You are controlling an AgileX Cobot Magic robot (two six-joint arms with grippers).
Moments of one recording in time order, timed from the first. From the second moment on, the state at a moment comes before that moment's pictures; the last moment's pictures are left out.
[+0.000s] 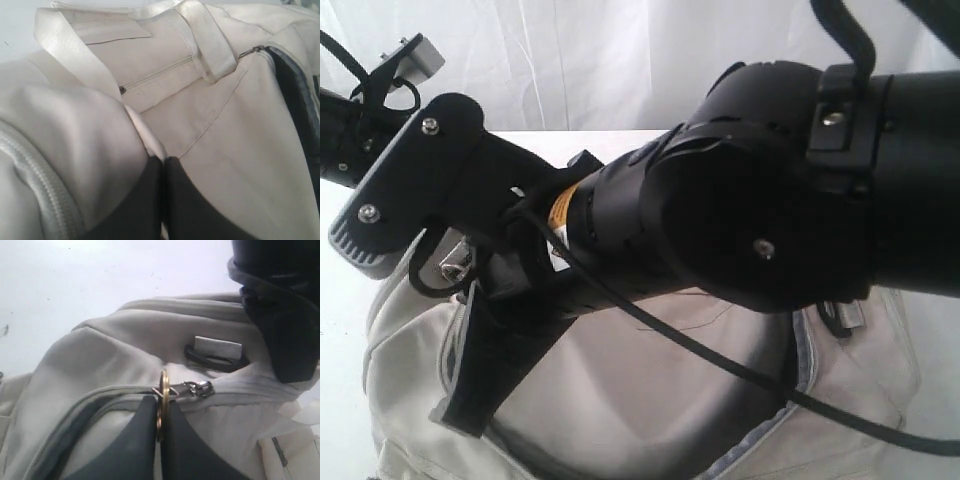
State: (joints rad) left arm -0.09 1.47 -1.05 -0.96 0.88 0.81; right arm 1.08 1.49 -1.15 -0.04 0.46 -0.25
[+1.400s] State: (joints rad) left arm -0.09 1.46 -1.16 -0.93 0.93 0.80; right arm 1.18 1.40 -1.15 0.05 0.80 -0.25
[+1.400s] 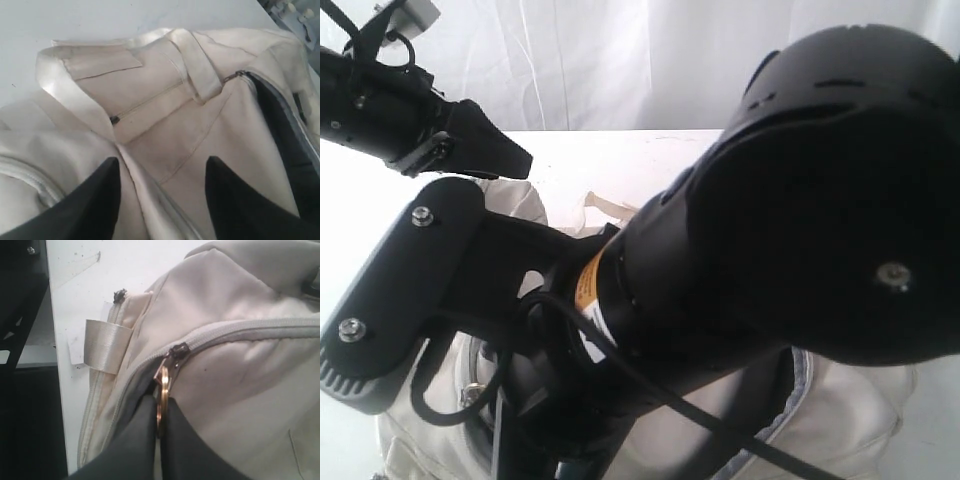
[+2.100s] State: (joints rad) left arm -0.09 1.29 -1.11 -0.66 1.18 0.60; right arm 1.18 1.36 -1.15 0.00 0.80 -0.23
